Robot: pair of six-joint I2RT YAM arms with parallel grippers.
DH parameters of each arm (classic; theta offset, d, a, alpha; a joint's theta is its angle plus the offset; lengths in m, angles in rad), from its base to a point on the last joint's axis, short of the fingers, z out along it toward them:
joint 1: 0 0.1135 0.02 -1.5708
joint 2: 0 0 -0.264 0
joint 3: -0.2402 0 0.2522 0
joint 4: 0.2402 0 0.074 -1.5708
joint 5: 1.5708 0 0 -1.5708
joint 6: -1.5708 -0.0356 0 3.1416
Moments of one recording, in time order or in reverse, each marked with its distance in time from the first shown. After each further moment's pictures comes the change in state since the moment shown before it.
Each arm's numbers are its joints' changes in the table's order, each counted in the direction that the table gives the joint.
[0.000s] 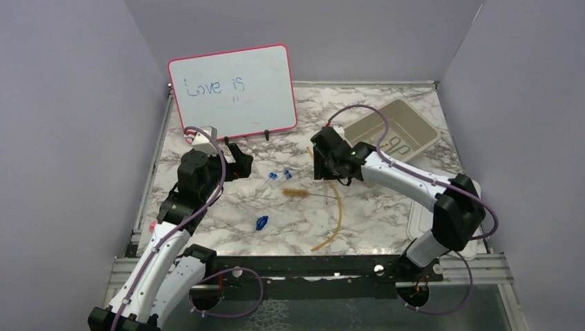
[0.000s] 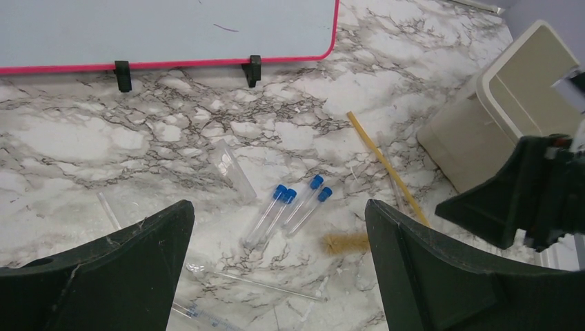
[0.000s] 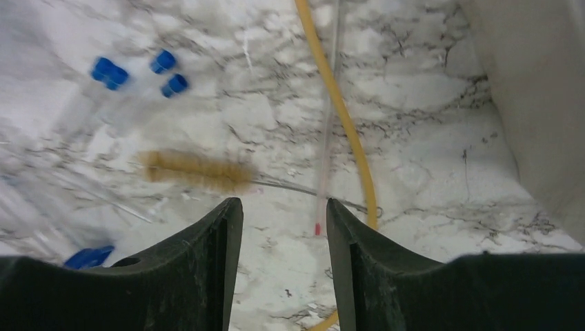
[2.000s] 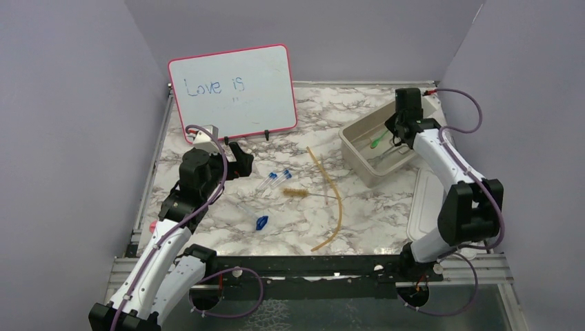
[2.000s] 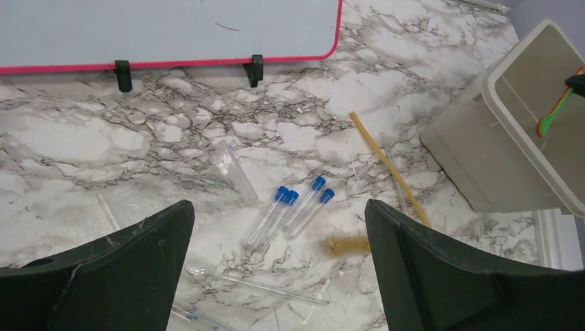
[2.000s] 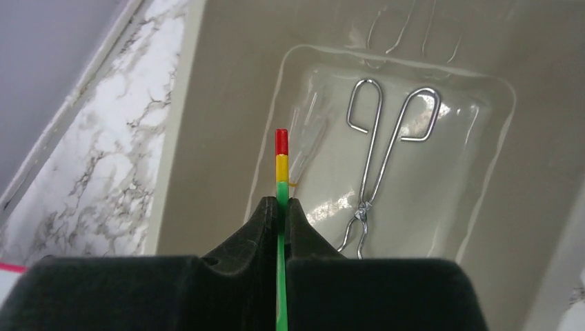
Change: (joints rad) left arm 0.000 0.024 0.000 -0.015 0.000 0.002; right arm -0.633 -0.036 -0.003 -0.197 0.153 -0.181
